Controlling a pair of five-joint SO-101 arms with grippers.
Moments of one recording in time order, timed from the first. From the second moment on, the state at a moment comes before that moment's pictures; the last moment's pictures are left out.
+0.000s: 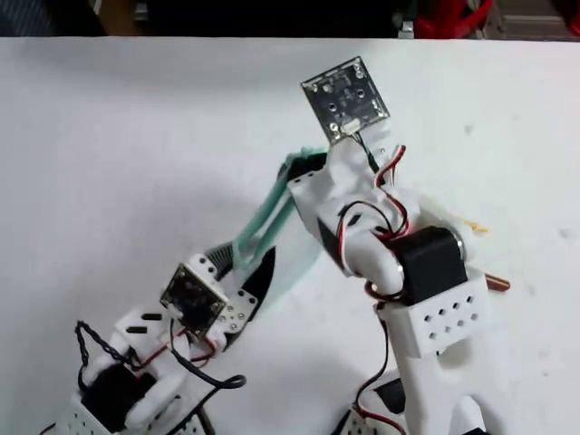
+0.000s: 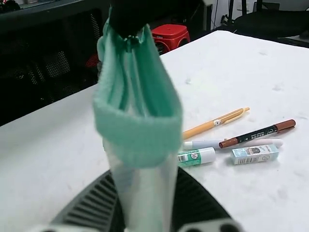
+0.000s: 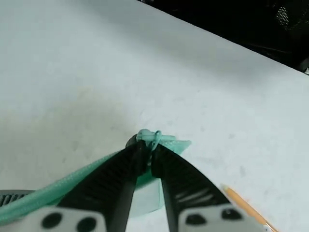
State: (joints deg) left arm 33.0 -104.3 79.3 51.9 -0.4; right arm -24.2 -34.1 7.3 75.6 8.7
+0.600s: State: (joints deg) left arm 33.0 -104.8 79.3 52.4 -0.9; right arm -22.3 -52.8 1.5 87.3 16.6
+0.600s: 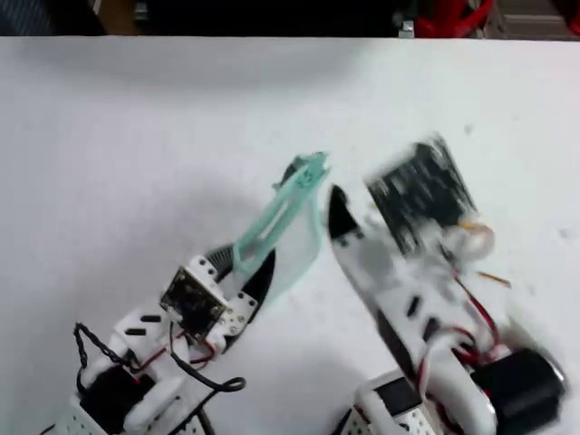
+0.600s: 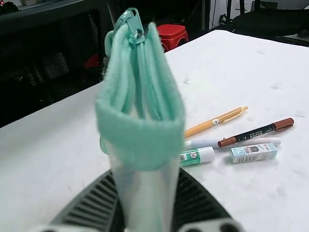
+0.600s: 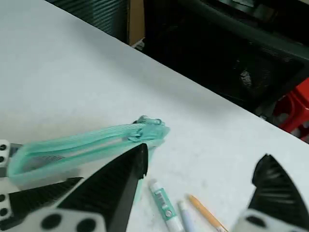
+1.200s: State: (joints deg) left arm 25.9 -104.1 79.3 50.6 -1.0; right arm 12.2 -22.9 8.6 88.0 52.8
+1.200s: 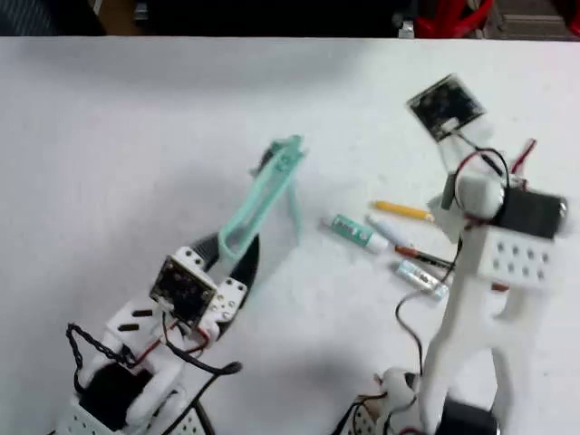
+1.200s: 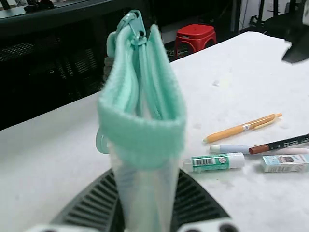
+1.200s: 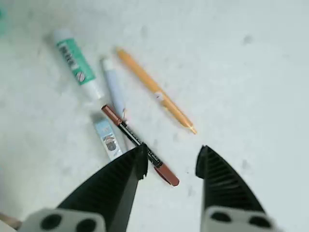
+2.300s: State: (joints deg) left arm 25.4 -104.9 83.8 45.1 -1.0; right arm 15.9 17.4 13.9 65.7 79.6
